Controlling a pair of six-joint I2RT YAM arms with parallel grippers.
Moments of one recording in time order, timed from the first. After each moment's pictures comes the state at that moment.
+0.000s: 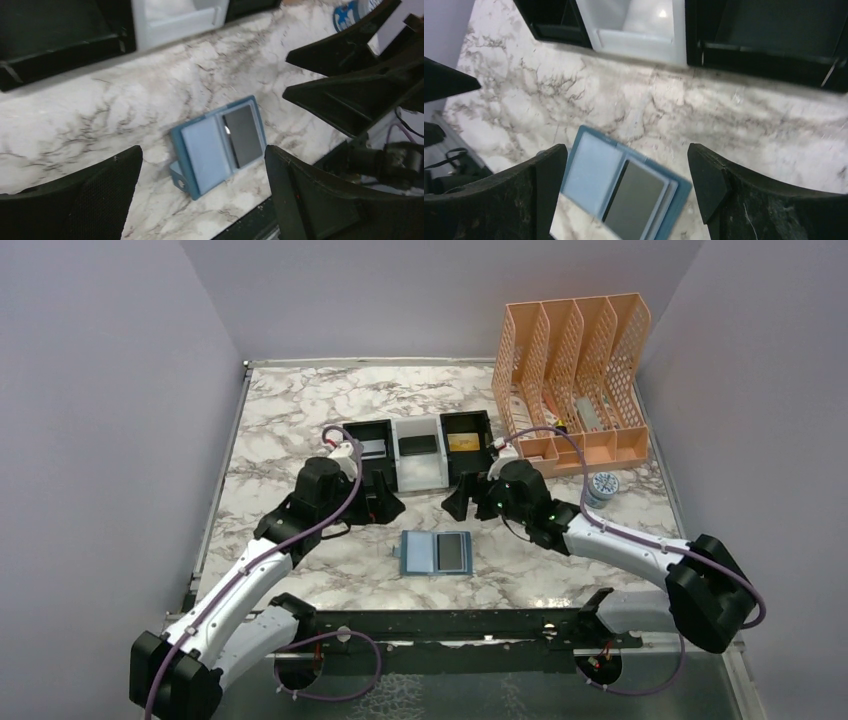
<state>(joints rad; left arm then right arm) -0.44 0.87 0.65 -0.37 0.25 -0.52 0.74 1.29 0.65 0.16 -0.02 0.52</state>
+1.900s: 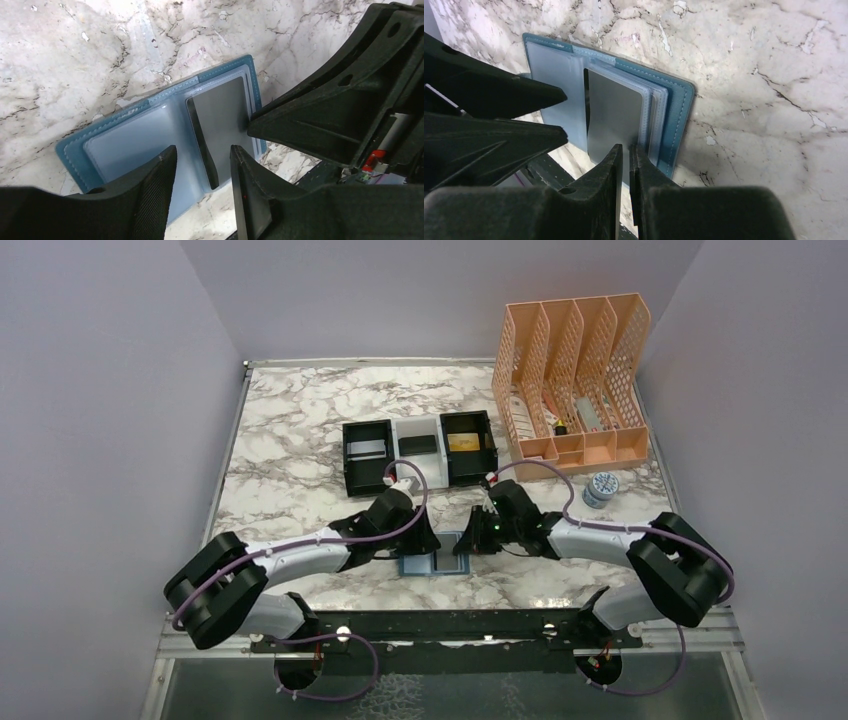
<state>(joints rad) -0.85 1.30 0.51 0.05 0.08 -0.82 0.74 1.42 0.52 0.09 -0.29 0.81</state>
